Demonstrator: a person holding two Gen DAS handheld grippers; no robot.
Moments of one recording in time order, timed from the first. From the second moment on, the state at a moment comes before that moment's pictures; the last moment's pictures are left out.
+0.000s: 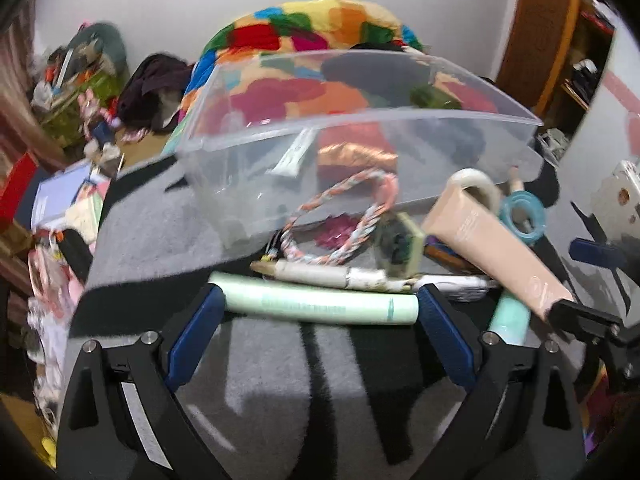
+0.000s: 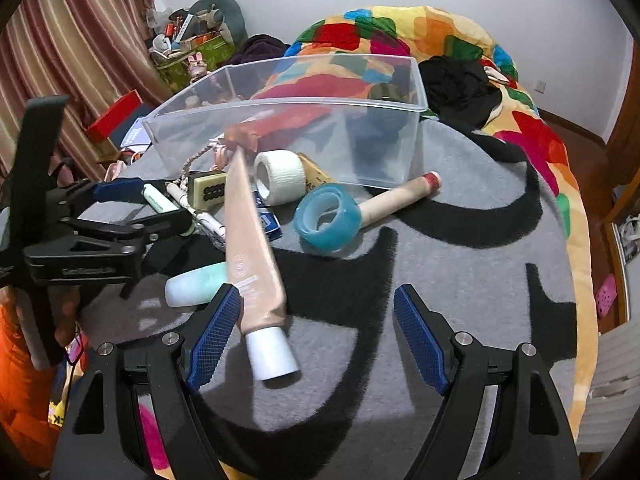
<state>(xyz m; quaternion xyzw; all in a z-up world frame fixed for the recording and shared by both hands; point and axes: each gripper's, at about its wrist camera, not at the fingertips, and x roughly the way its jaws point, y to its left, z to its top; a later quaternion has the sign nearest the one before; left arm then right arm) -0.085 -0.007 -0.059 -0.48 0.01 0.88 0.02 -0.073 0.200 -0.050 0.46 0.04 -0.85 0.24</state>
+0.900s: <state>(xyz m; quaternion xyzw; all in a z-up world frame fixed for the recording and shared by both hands) -0.071 -0.036 -0.059 -0.47 -0.04 0.88 -0.07 -0.057 0.192 -0.053 0.46 0.06 -0.84 0.28</state>
